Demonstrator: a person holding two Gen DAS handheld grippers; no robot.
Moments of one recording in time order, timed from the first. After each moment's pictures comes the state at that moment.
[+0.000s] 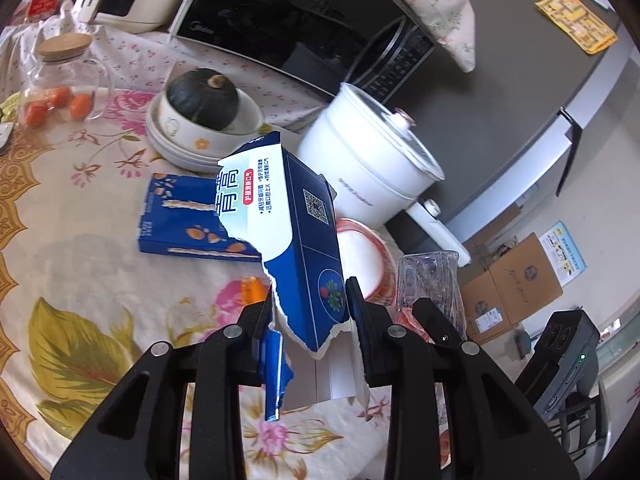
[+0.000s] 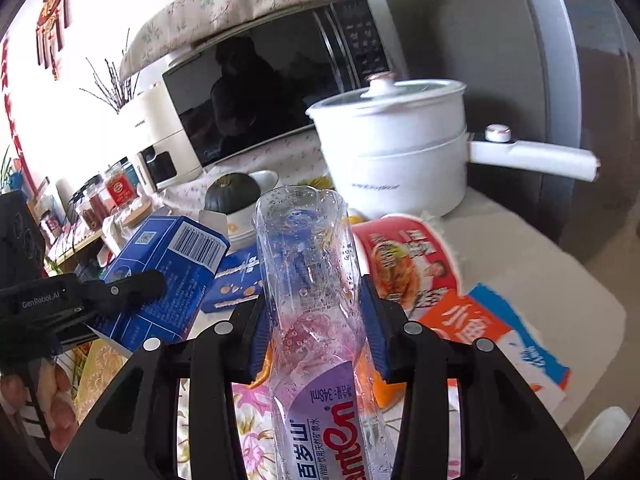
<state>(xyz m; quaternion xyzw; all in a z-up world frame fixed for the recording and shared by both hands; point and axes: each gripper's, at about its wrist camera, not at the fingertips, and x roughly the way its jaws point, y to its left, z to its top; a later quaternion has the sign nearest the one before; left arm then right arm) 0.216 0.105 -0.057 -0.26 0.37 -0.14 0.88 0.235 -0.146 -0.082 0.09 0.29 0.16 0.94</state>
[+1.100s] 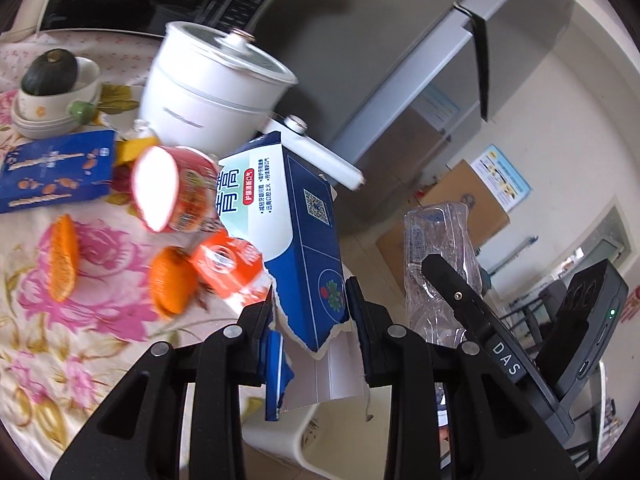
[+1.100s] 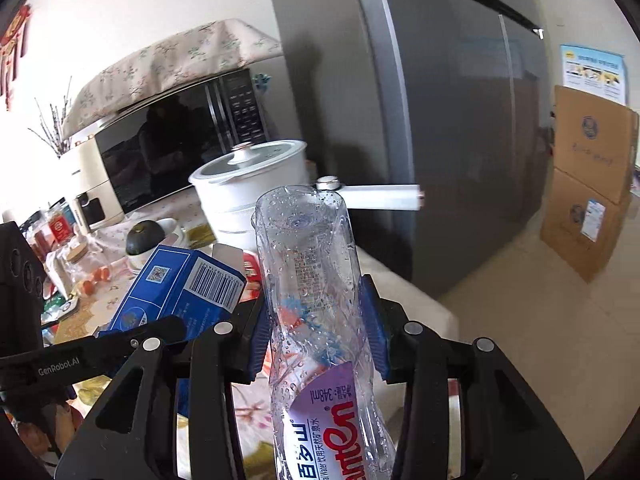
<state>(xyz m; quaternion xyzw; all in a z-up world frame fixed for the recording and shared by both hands) 0.180 -0.067 -0.050 -0.21 0.38 -0.28 0.86 0.150 -0.290 -0.036 0.08 0.25 0.00 0.96</state>
